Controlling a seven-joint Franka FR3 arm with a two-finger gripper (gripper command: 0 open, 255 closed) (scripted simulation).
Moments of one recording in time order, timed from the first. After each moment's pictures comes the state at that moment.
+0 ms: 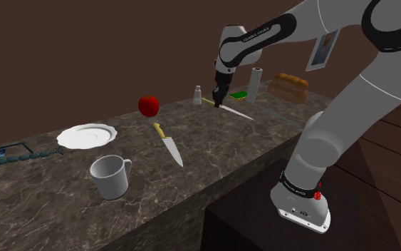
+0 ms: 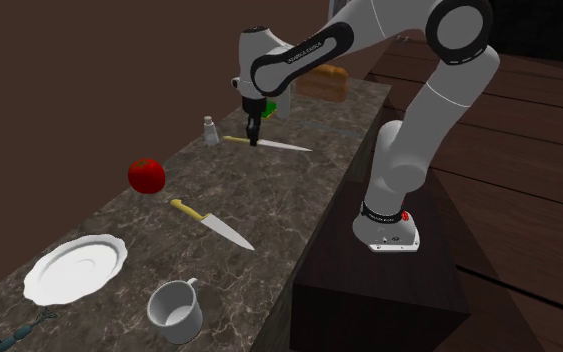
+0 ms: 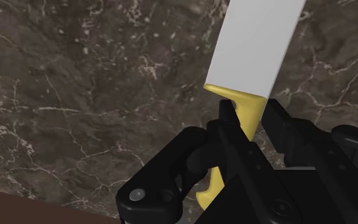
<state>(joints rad) 0.00 -0.32 -0.22 -2.44 -0.04 2.18 -0.26</state>
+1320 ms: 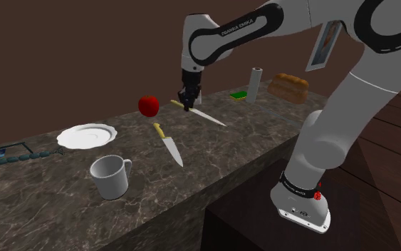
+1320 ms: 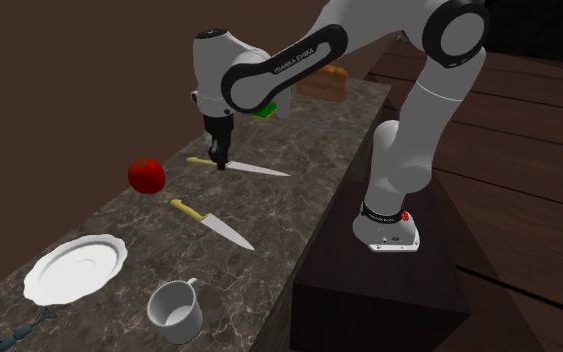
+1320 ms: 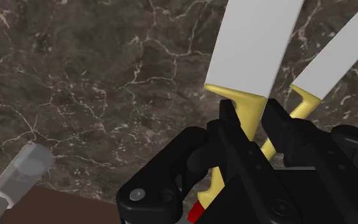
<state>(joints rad) 0.14 -0.22 0.01 -2.27 0.02 2.11 0.07</state>
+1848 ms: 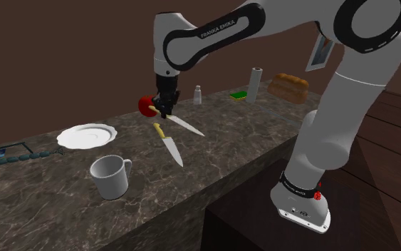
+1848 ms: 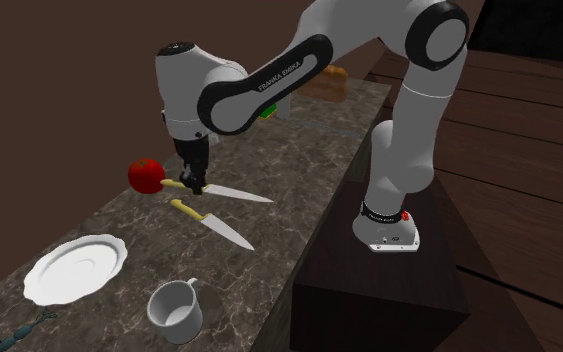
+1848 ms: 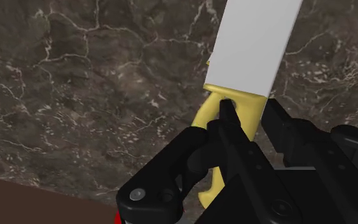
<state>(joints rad) 0.22 -0.06 0.12 -2.10 0.01 2.10 0.27</state>
